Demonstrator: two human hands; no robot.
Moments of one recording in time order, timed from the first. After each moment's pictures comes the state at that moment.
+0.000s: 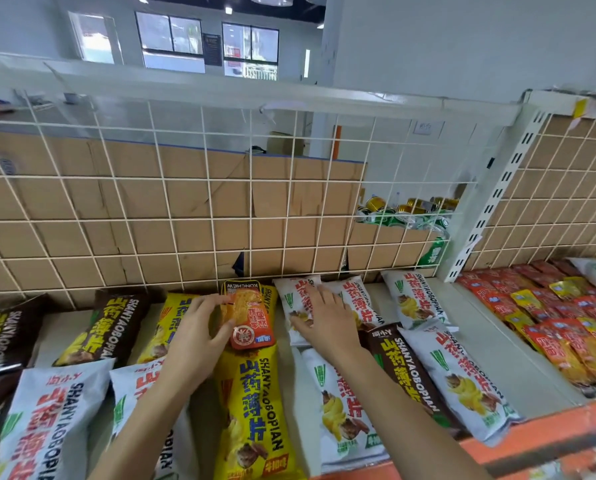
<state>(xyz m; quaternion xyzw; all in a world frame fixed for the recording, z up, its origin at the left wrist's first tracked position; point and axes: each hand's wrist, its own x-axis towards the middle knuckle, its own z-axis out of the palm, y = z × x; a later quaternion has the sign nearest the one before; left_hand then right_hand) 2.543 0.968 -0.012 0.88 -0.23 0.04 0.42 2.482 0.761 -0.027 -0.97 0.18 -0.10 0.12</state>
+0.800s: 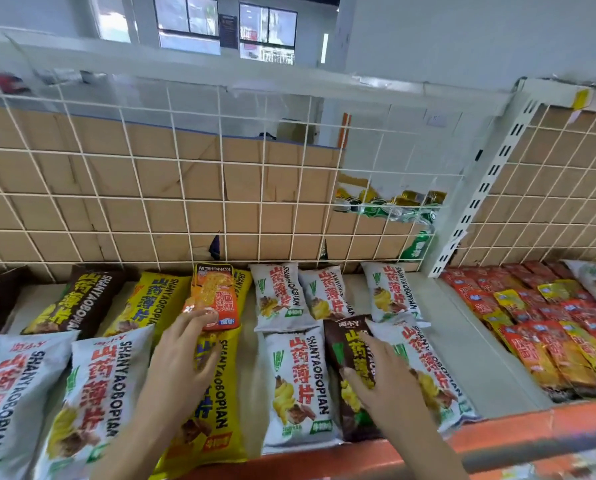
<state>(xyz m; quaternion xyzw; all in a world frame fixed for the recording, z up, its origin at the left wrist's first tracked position) 2.462 0.951 -0.019 0.90 -0.22 0.10 0.37 2.326 0.718 -0.014 -0.95 0.22 -0.06 0.22</state>
